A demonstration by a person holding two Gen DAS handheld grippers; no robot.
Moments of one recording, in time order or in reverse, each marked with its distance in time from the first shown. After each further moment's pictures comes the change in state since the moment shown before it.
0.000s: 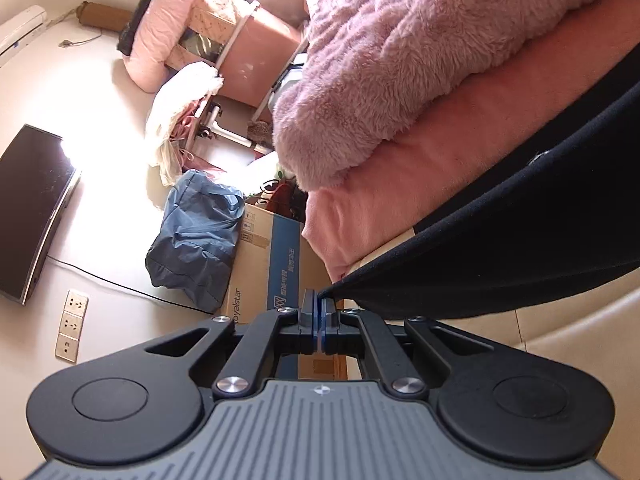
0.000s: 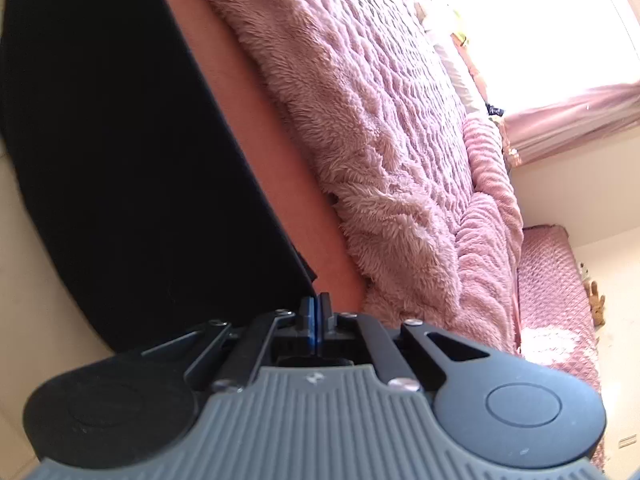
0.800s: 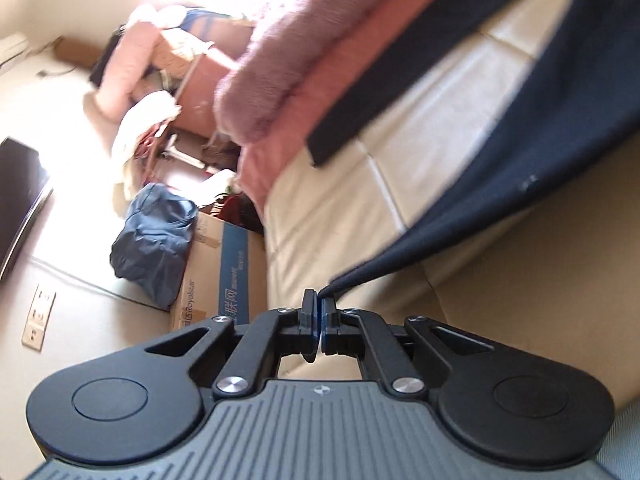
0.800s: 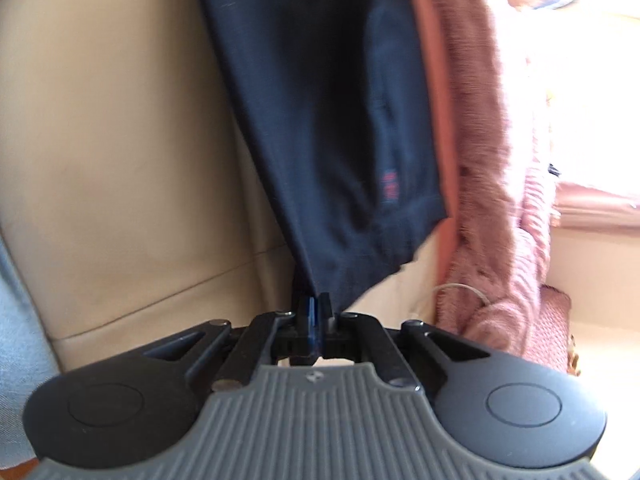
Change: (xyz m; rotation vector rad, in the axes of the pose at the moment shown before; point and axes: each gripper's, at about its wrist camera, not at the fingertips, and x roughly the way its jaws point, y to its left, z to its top) left arm -0.093 -0.036 -0.207 0.038 -0.187 -0.131; right arm -0.130 0.160 -0.128 -0.373 0.041 0.001
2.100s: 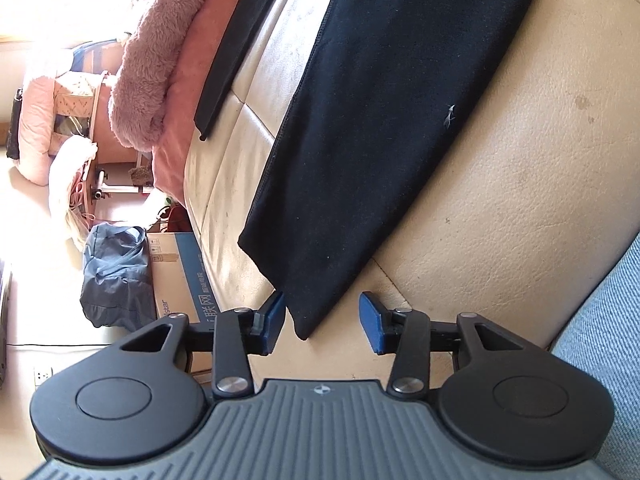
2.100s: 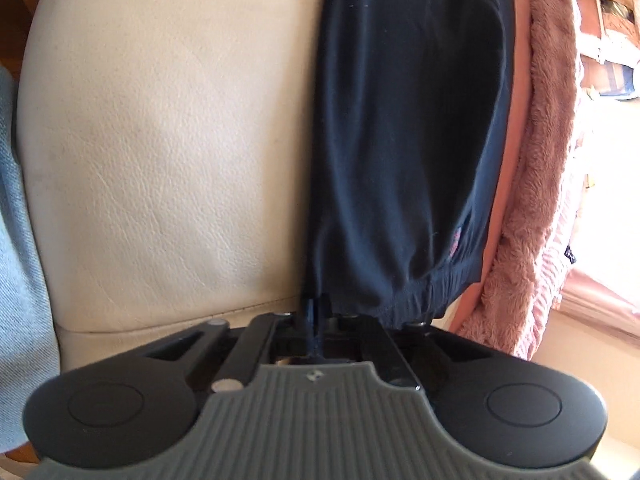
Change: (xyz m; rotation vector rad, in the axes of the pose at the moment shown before) left arm 0.016 -0.070 -0.053 0.402 0.095 -0.117; right arm 0.009 0.056 0.002 -0.311 0.003 0.063
